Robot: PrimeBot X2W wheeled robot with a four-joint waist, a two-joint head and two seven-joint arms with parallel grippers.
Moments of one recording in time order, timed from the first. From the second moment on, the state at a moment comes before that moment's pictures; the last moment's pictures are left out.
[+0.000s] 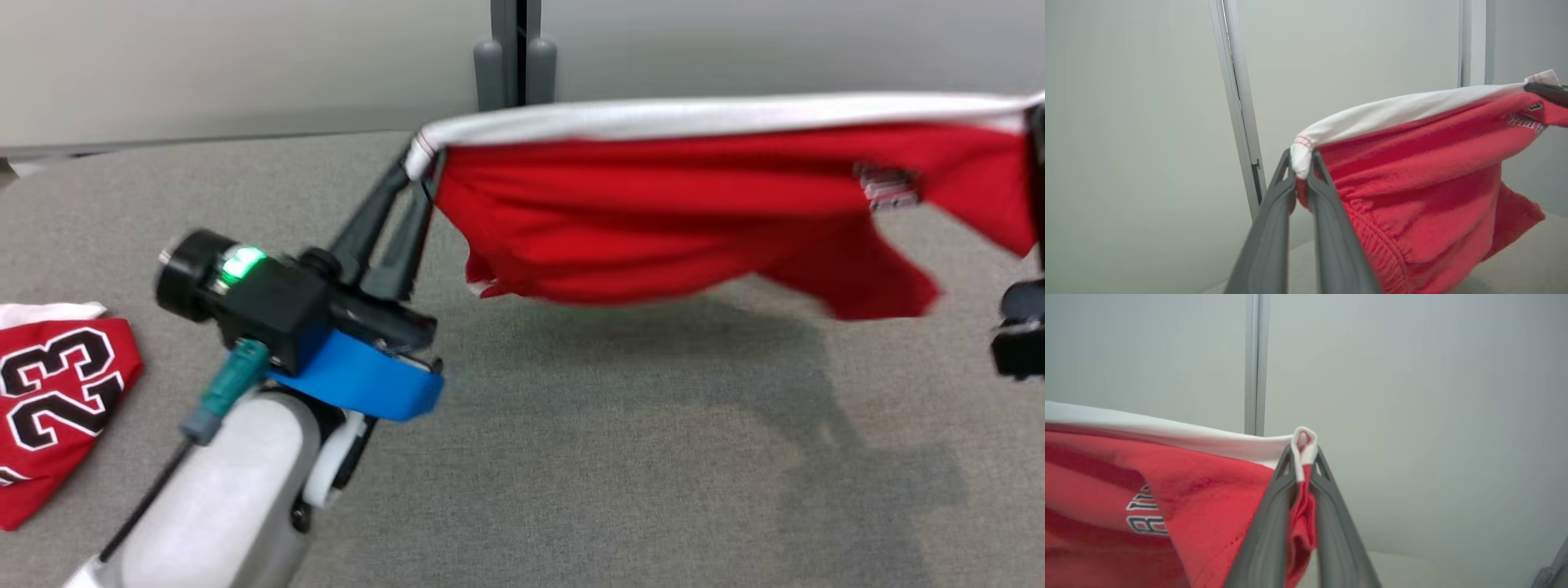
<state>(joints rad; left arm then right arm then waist) -0.50 0.32 -0.55 -0.04 -0.36 0.07 -0.10 -0.33 -0.35 -0.09 -0.10 0.33 0.13 -0.02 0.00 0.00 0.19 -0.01</state>
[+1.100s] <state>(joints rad) -1.17 0.18 -0.38 0.74 -0.47 -0.07 -0.26 -1.07 -0.30 0.16 0.43 0.38 0.13 -0.07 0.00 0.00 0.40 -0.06</state>
